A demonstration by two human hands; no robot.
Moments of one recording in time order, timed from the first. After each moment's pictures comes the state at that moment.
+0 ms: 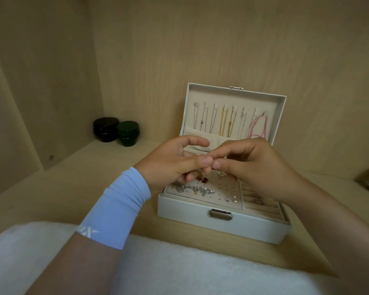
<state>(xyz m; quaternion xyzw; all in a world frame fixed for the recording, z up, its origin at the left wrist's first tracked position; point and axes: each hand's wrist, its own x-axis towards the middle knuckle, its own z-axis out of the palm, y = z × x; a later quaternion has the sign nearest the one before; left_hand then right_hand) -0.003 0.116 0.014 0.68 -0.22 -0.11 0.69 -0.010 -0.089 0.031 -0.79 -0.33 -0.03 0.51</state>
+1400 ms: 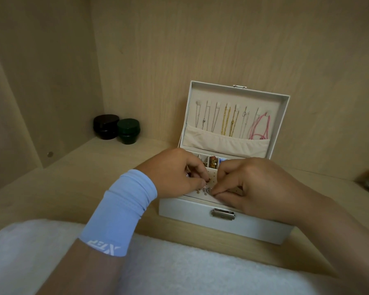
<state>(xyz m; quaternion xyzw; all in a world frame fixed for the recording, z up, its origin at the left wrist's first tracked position) -0.007 0.121 0.008 0.91 -0.24 0.01 0.35 -0.023 -0.098 0.021 -0.89 -0.44 -0.13 0.07</state>
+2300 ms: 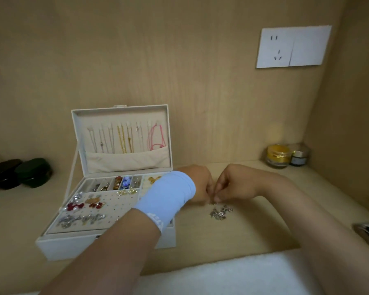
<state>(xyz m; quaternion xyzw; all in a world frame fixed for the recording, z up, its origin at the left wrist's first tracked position) 0.027 -0.143 0.016 0.94 -0.32 -0.10 0.04 0.004 -0.307 -0.001 -0.97 -0.12 0.09 0.21</state>
